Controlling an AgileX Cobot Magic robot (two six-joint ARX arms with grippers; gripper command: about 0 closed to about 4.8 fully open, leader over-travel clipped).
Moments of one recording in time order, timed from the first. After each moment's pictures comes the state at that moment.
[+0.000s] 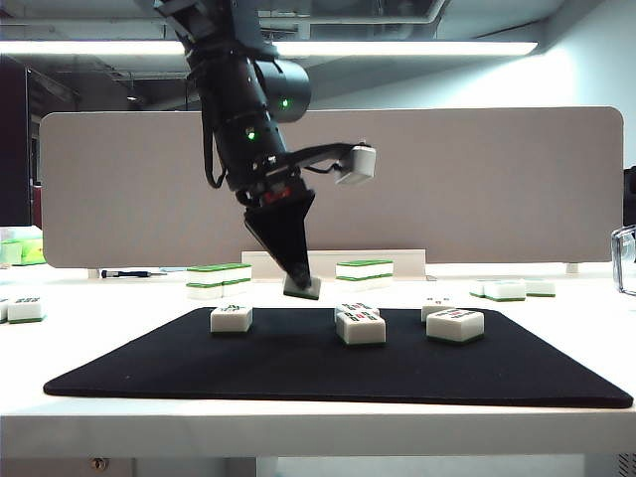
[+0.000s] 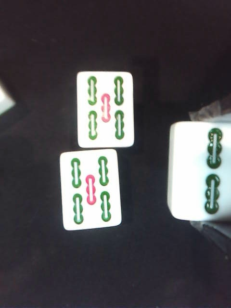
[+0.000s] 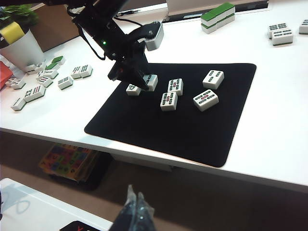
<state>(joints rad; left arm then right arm) -0.55 2.09 1.80 -1.00 0.28 0.82 -0.08 0.01 1.01 -1.38 -0.58 0.13</state>
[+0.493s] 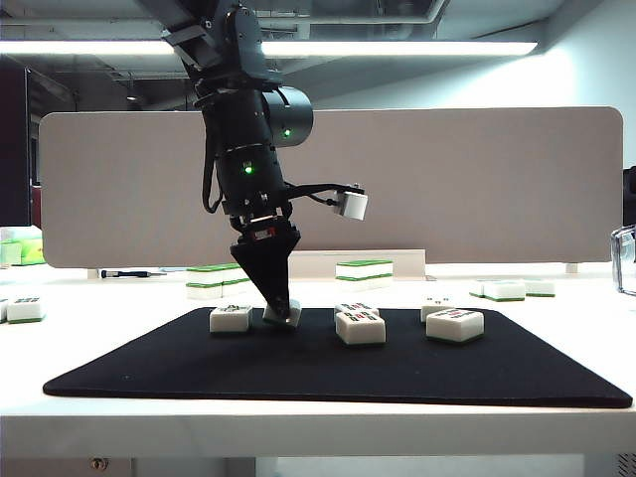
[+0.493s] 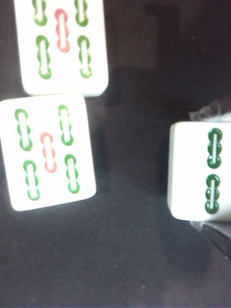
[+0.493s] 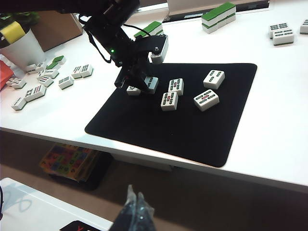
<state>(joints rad) -0.54 2.15 1.81 -0.96 0.14 0.92 -0.08 0.01 1.01 -1.38 -0.58 0.13</state>
